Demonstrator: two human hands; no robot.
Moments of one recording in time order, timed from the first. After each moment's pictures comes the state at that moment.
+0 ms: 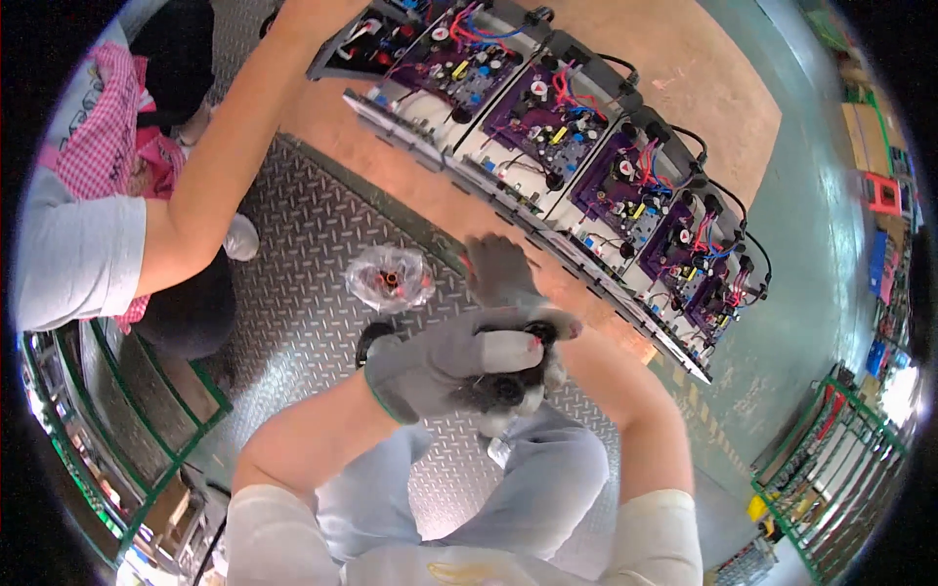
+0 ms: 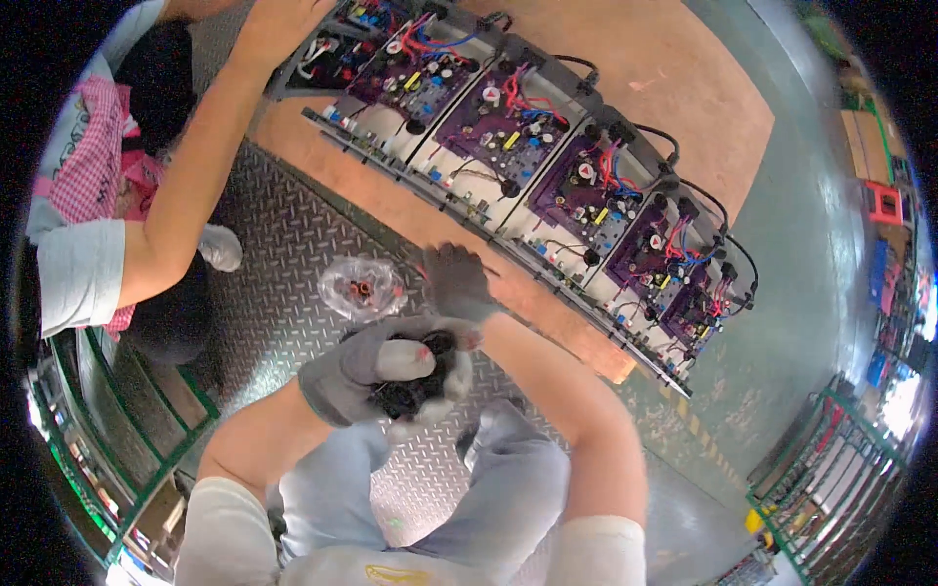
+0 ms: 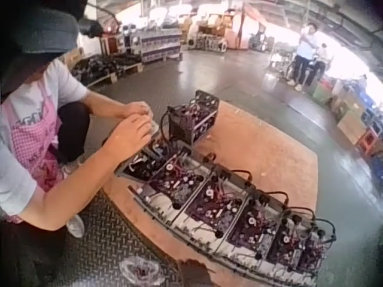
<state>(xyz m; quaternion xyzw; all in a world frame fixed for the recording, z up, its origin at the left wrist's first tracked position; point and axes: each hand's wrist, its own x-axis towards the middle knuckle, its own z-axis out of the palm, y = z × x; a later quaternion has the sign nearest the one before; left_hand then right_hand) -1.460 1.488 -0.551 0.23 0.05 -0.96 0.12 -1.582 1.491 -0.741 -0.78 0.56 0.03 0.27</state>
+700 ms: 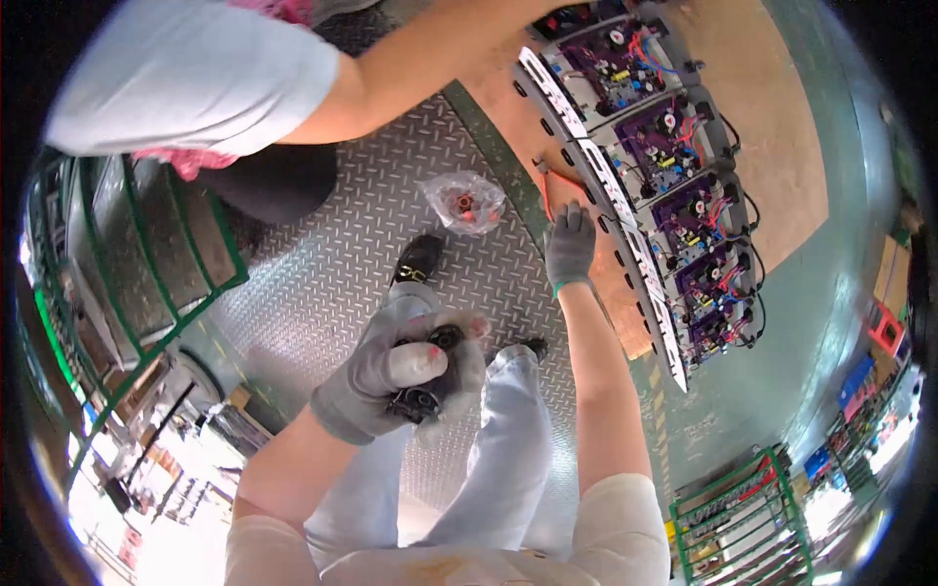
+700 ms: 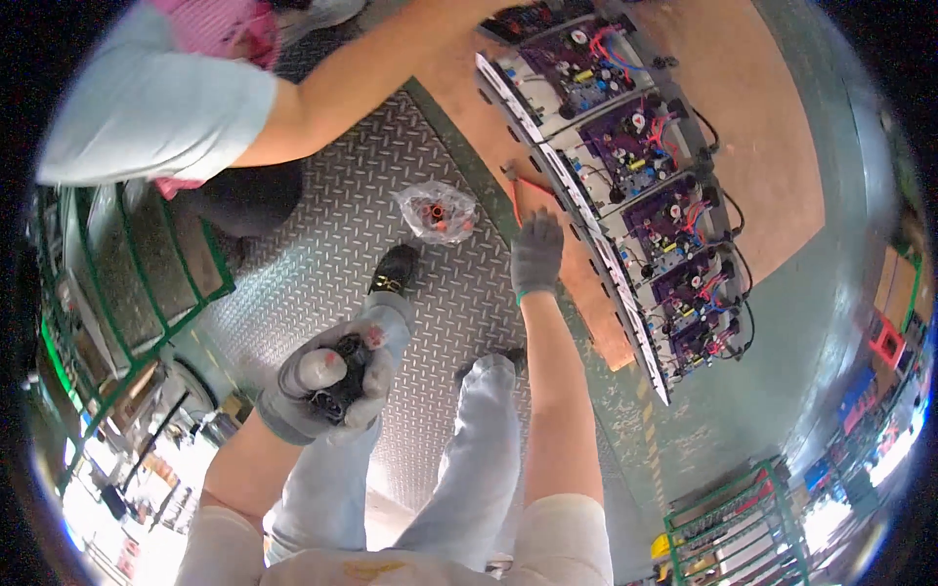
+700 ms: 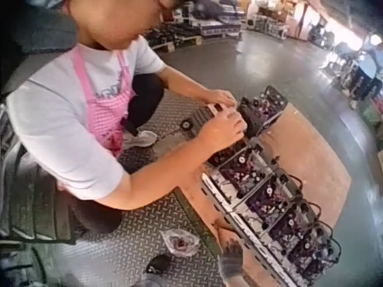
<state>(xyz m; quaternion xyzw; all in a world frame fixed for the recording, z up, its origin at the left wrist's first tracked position) -1.320 1.572 -0.448 0.29 0.12 -0.87 0.39 -1.563 1.523 -0.762 -0.83 0.55 0.06 0.07</state>
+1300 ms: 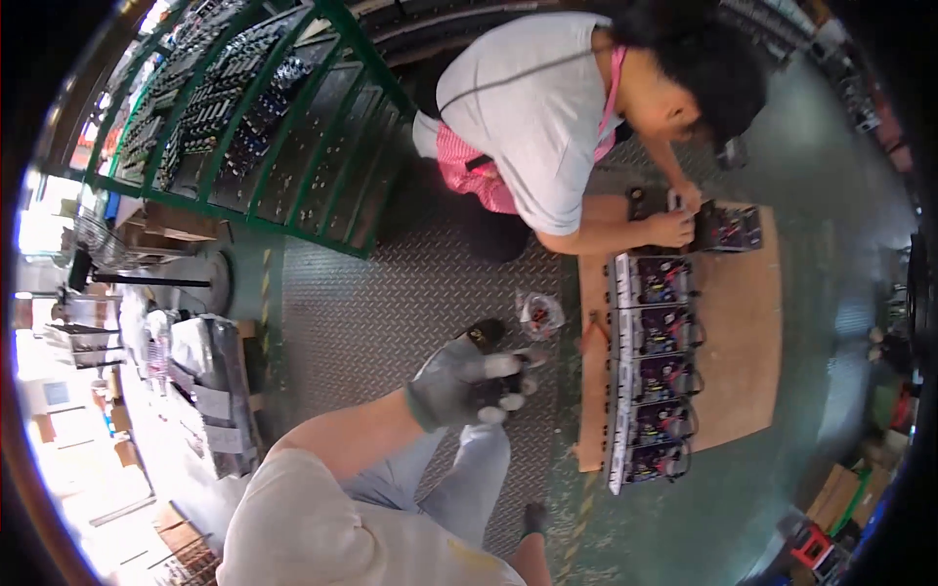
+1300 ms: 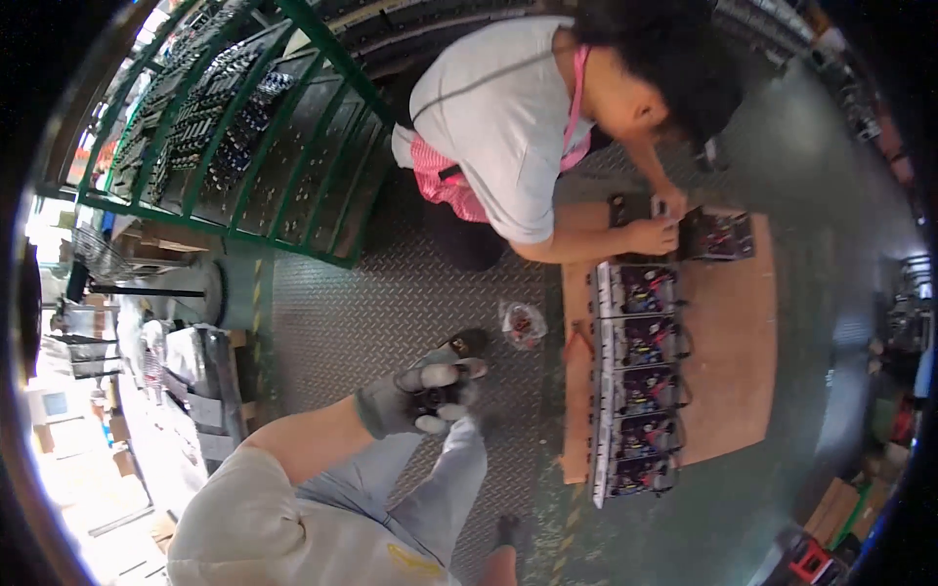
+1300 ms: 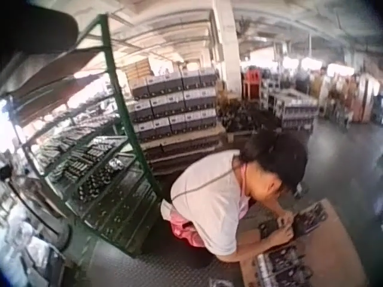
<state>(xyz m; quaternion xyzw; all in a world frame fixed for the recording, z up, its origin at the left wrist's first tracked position) -1.310 1.661 -0.216 0.22 0.13 -0.80 0.55 -1.770 1.856 -0.515 -0.48 0.72 0.27 0.42</state>
